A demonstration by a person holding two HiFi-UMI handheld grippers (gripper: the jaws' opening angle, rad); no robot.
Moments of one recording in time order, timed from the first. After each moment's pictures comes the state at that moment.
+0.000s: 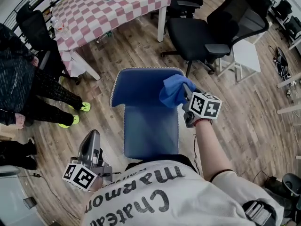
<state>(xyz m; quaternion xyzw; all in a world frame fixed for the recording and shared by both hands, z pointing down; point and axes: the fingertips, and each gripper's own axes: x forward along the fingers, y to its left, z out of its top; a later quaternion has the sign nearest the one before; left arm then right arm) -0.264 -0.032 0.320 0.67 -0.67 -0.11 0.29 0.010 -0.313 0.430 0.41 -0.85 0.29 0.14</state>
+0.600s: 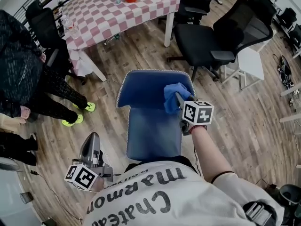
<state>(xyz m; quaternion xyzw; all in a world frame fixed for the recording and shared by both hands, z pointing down) -0.285 -0.002 0.324 0.63 -0.71 -0.13 0.29 -0.040 -0.272 0.438 0.35 -0.88 0.28 0.18</state>
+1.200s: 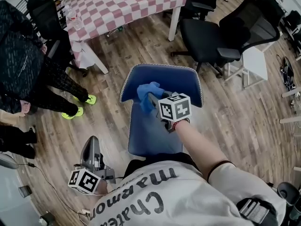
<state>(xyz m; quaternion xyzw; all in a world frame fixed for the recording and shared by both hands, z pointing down) -0.303 0.031 0.340 0.58 -0.75 -0.12 0.29 -0.177 -0.212 0.449 0.18 -0.92 0.28 0.21</state>
